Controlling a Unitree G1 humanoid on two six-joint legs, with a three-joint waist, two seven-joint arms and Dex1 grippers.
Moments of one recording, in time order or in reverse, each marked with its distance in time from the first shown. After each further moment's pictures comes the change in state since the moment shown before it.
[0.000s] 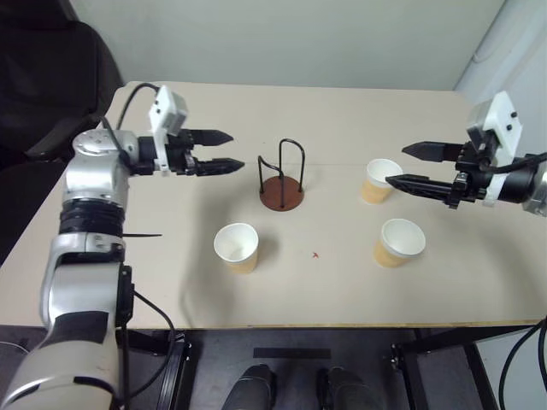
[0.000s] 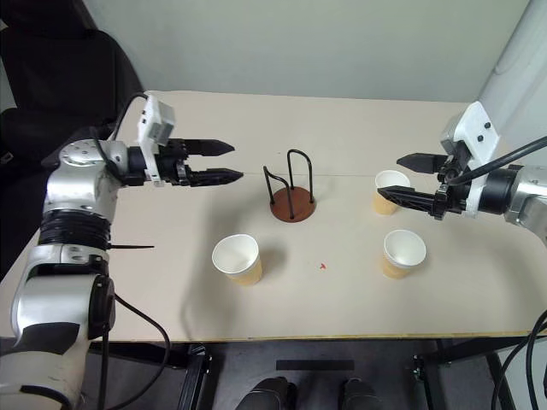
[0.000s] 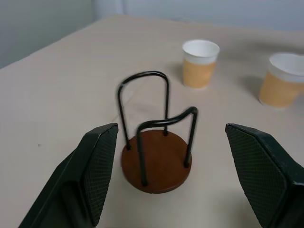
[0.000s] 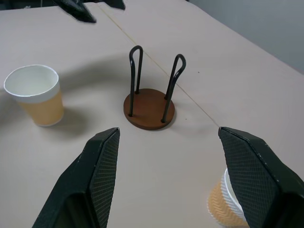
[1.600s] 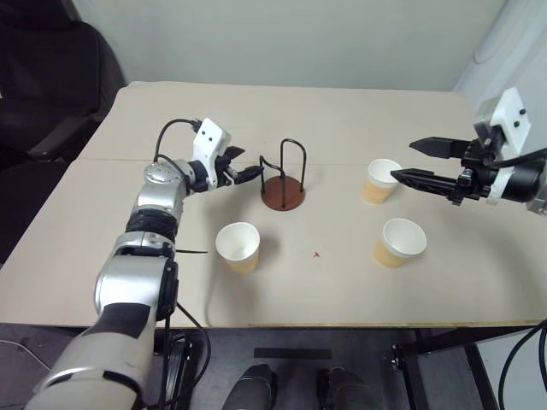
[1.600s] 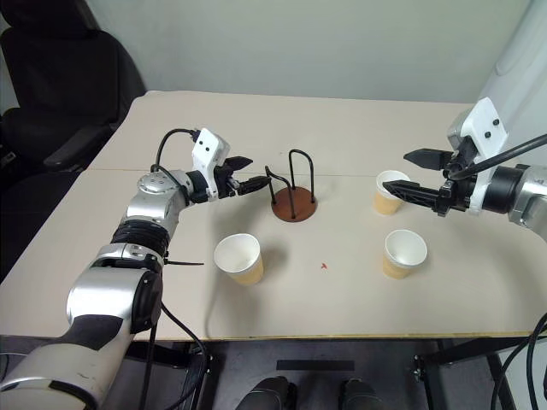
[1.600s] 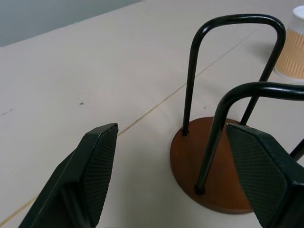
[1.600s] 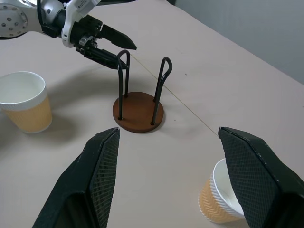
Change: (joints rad) left arm -0.045 -0.223 0.034 0.353 0.140 -0.212 0.475; right arm 0.006 0.010 -0.021 -0.001 -0.001 0.001 -0.039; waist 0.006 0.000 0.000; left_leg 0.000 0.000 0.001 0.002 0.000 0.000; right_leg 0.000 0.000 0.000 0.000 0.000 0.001
